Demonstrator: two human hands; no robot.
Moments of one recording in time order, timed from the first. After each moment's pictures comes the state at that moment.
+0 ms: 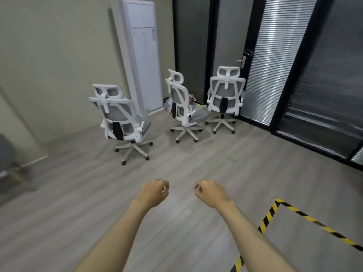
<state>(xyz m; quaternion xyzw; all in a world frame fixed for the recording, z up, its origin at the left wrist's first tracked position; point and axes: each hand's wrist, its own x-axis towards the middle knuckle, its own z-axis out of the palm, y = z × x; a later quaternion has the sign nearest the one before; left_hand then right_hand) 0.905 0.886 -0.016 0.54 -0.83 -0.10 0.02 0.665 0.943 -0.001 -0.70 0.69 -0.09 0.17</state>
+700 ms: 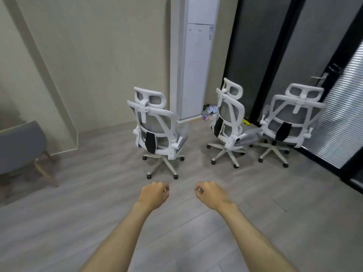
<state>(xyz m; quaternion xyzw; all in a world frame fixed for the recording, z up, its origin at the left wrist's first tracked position) 1.091 0.472 -0.053 0.67 -0.73 -0.12 0.06 0.849 0.468 -0.015 -0.76 0.62 -0.05 0.21</state>
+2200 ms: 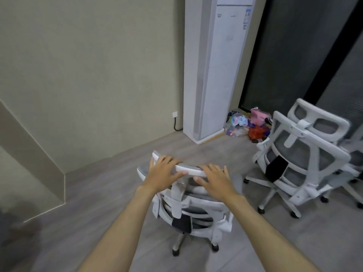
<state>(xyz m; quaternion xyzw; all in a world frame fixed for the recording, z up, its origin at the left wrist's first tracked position) 1.441 -0.362 -0.020 0.59 -0.79 -0.08 0.15 1.203 -0.342 -0.026 -0.78 0.60 -0.12 0.13</state>
